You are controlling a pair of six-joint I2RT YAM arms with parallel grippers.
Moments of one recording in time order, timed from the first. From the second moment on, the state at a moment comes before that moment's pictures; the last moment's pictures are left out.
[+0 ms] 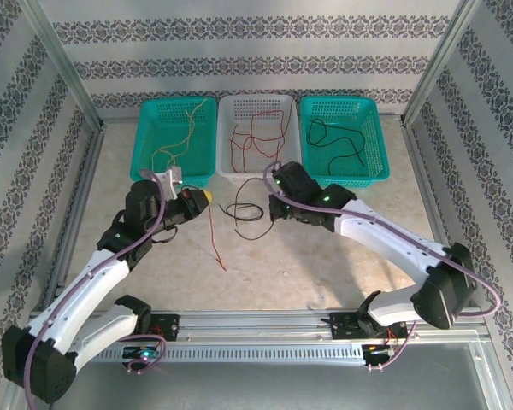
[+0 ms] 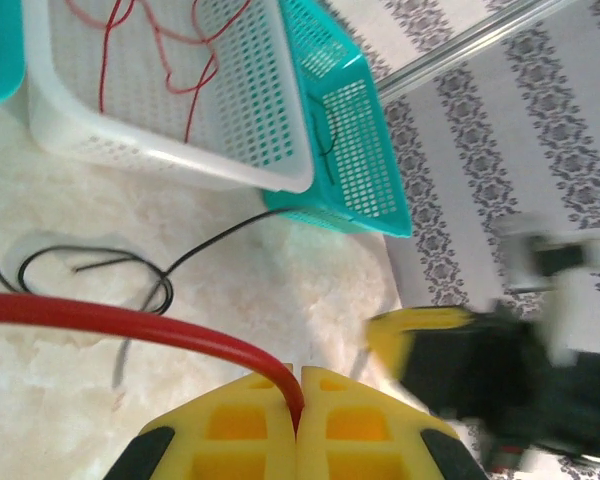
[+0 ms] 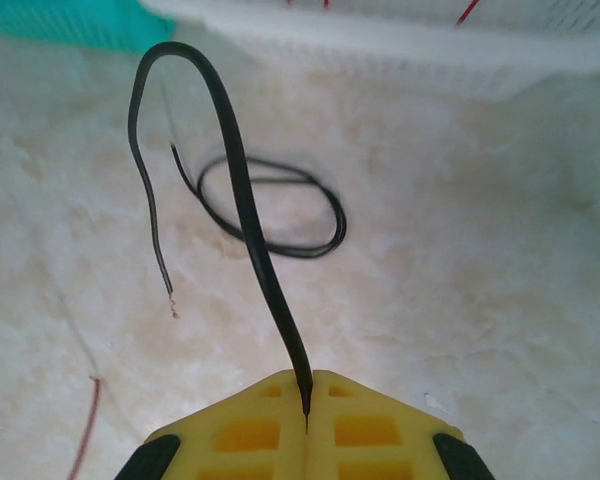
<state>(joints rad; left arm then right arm) -0.36 0.92 0.70 -0.16 0.38 -0.85 0.74 1.37 1.20 -0.71 0.11 0.50</state>
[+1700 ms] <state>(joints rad) -0.41 1.21 1.19 -0.10 0.46 -0.82 0.51 1.10 1.13 -0.88 0.07 0.64</state>
